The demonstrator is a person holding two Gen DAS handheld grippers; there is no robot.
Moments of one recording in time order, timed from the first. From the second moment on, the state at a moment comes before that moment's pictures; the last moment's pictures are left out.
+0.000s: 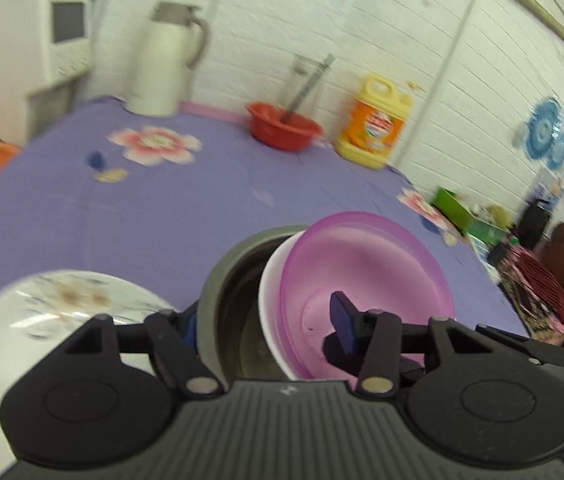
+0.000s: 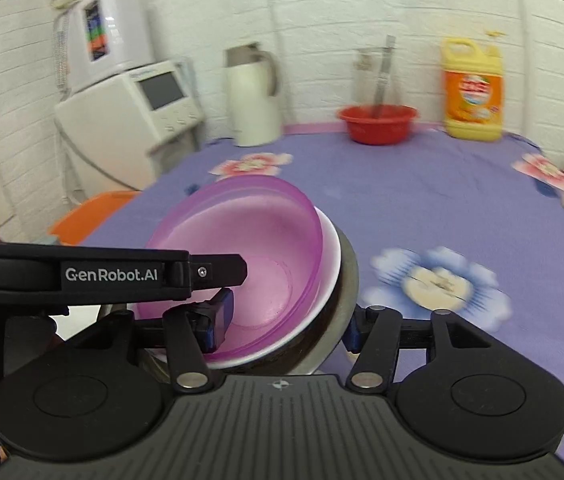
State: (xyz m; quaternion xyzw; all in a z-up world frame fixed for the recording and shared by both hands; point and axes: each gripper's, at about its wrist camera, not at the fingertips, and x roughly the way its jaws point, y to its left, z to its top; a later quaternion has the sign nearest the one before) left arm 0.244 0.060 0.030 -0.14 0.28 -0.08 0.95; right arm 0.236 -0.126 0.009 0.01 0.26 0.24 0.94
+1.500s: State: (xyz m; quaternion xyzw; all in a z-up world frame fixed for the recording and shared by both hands) left arm 0.181 0.124 0.025 -0.16 0.21 -0.02 0.96; right arm 0.228 -0.107 0.002 0.04 0.23 0.23 0.94
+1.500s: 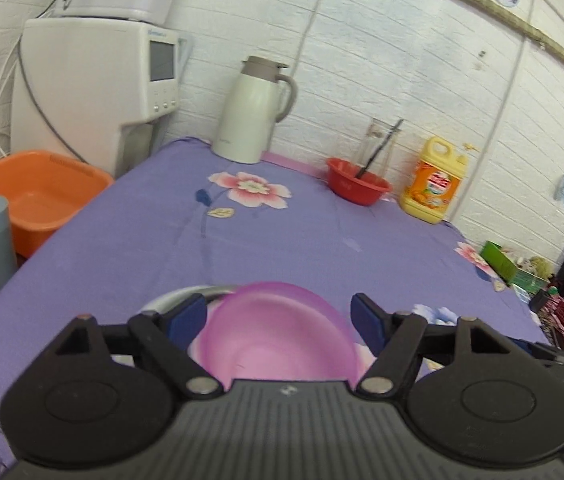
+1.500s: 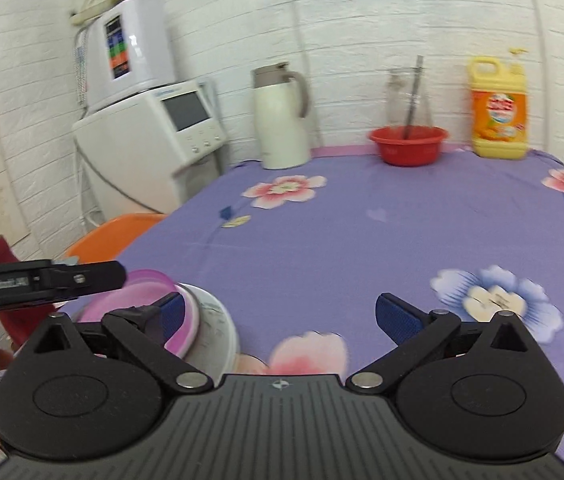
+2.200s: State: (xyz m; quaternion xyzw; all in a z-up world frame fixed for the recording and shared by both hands) left arm 0.047 0.036 -0.036 -0.08 0.24 -0.04 0.97; right arm 0.101 -0.180 -0.045 0.09 0.23 0.15 0.96
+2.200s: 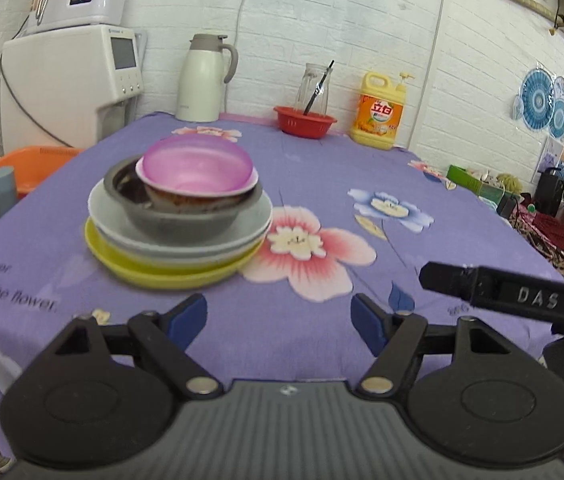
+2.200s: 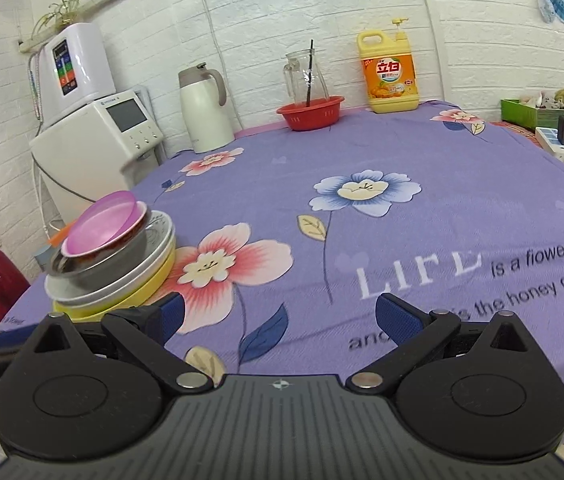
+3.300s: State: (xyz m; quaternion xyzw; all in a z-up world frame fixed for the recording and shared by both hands) left arm 0.012 0.058 -0.037 -0.07 0.18 0.02 0.98; right arm 0.051 -0.145 -0.058 0.02 0.21 0.17 0.96
